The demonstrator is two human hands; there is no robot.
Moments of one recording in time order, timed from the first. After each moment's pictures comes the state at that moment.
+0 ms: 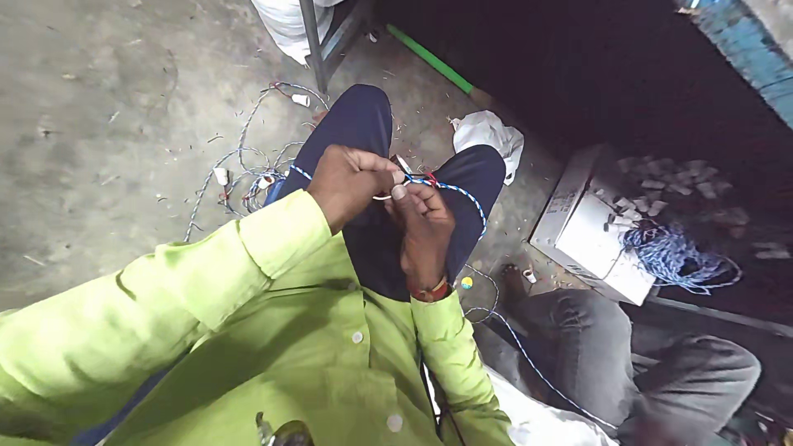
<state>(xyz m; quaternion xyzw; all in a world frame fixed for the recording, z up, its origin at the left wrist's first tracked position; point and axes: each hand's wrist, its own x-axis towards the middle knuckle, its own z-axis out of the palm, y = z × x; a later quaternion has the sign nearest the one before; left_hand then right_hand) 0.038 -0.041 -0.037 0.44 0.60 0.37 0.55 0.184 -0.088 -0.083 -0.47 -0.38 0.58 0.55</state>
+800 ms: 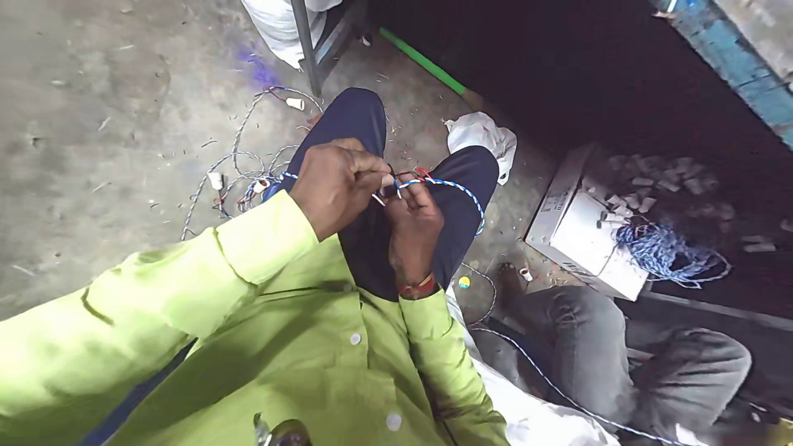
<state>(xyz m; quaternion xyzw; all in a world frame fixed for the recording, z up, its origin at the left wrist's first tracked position) 0.019 -0.045 -0.037 0.73 0.54 0.33 0.27 0.175 -0.090 -0.088 -0.50 -0.44 0.51 0.54</state>
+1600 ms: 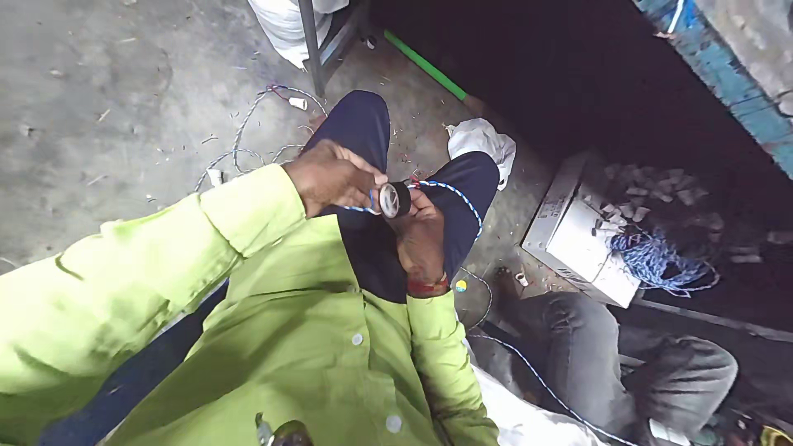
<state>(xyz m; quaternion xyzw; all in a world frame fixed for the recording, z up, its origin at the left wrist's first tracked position) 0.011 -0.023 -0.019 0.33 0.58 0.25 0.70 0.190 -0.082 -0.094 -0.45 -0.36 0.64 0.50</state>
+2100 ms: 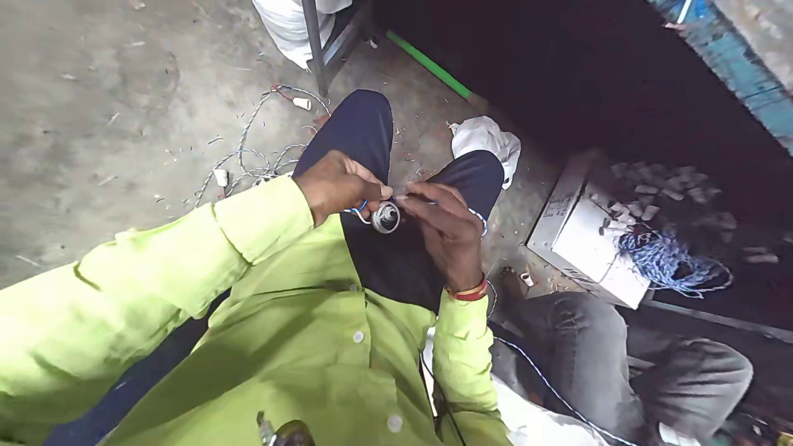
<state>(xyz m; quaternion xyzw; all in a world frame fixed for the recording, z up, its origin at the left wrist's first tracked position) 0.017 -0.034 -0.025 0.40 0.59 0.22 0.66 0.239 -0.061 -0.068 -0.35 -0.81 0.24 0.40</state>
